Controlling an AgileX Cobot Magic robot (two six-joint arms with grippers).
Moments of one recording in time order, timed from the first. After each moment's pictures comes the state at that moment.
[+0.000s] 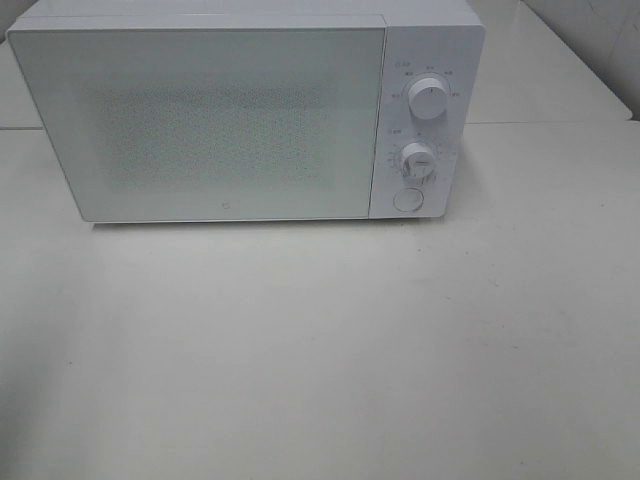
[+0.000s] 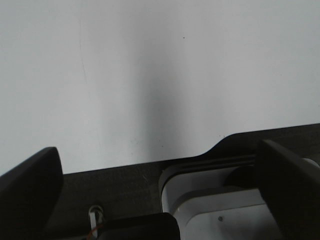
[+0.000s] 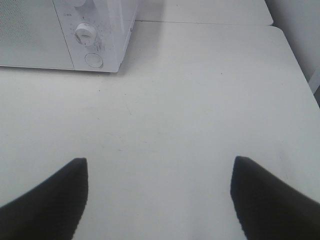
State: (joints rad) left arm -0.04 0.76 -0.73 -0.11 1.20 0.09; right arm 0.14 0.00 -0.50 -0.07 1.01 0.06
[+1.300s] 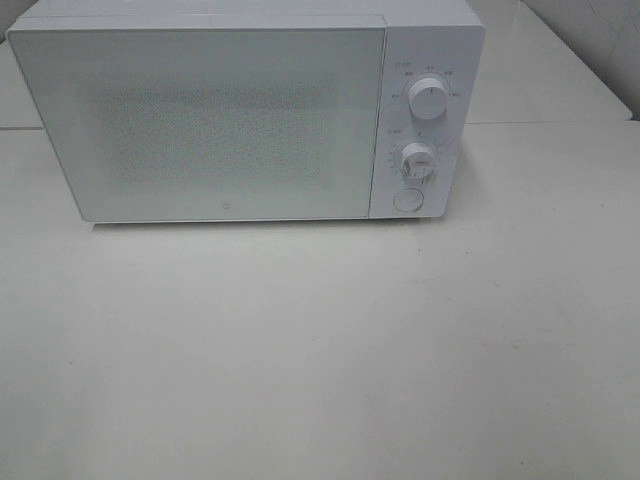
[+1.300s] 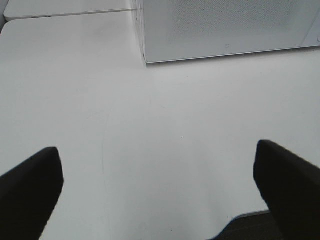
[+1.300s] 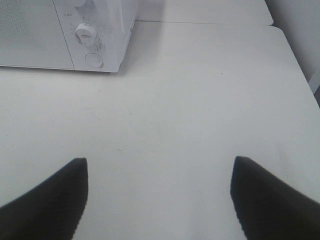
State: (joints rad) left arm -0.04 0.00 -0.52 -0.12 1.09 0.11; right arm 0.14 0.00 -0.50 -0.07 1.01 0.06
